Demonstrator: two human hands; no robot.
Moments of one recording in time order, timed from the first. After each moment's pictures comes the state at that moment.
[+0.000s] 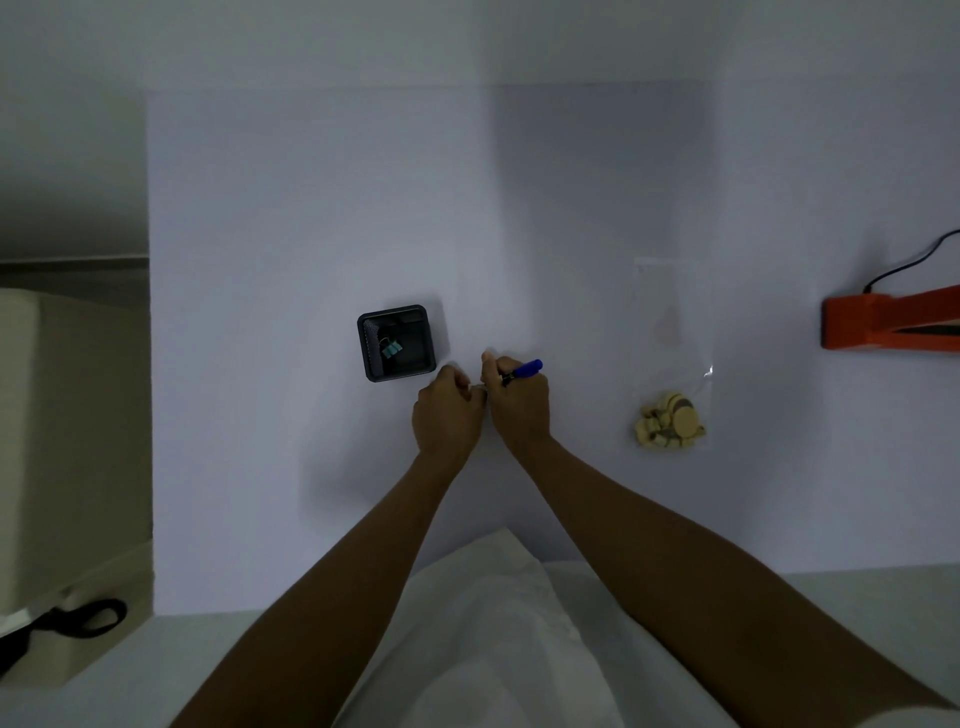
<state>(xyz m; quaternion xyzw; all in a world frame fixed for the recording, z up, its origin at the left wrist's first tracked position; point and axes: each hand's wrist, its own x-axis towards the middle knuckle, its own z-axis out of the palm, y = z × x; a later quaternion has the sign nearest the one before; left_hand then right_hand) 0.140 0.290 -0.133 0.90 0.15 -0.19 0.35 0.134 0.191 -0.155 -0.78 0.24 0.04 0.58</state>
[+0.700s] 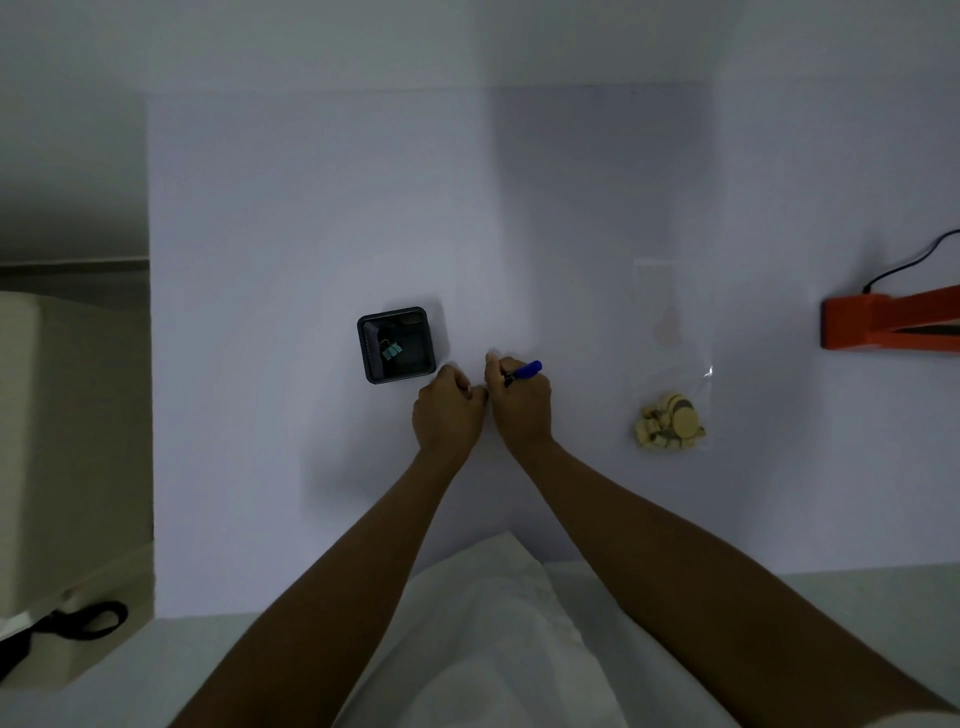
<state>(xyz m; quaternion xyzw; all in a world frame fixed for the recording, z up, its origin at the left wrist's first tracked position) 0.145 0.288 -0.133 0.91 0.16 -0.21 0.33 0.134 0.190 -0.154 -0.79 0.23 0.03 0.57</state>
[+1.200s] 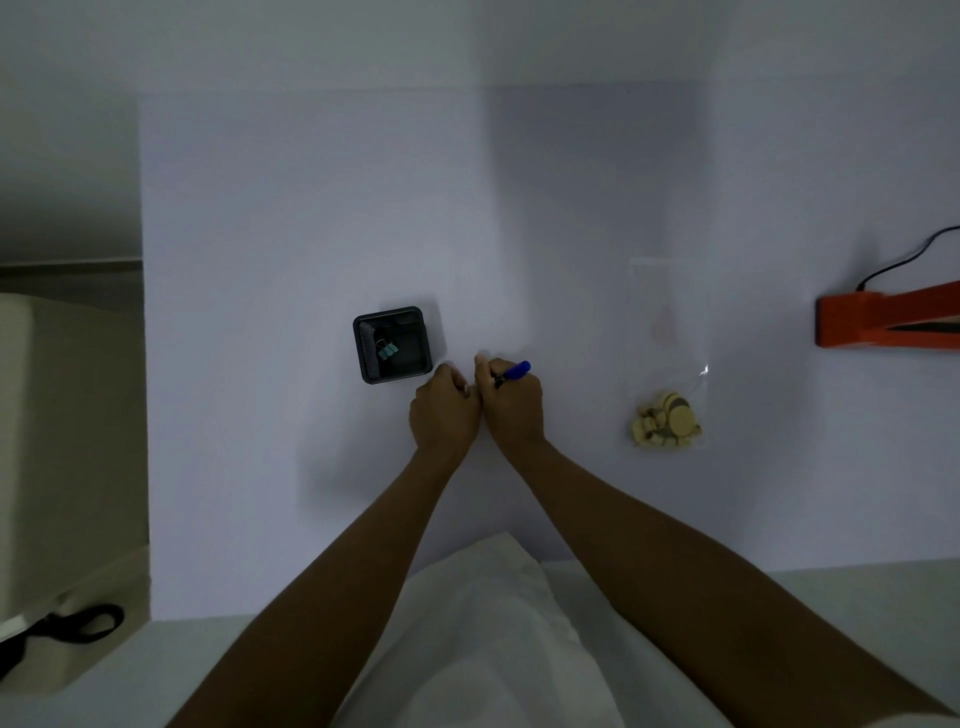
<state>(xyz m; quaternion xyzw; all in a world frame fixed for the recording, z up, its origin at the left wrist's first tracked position) 0.146 0.286 -0.128 0.91 0.15 -0.20 0.32 0.134 0.195 -0.152 -0.80 0.23 0.05 0.55</state>
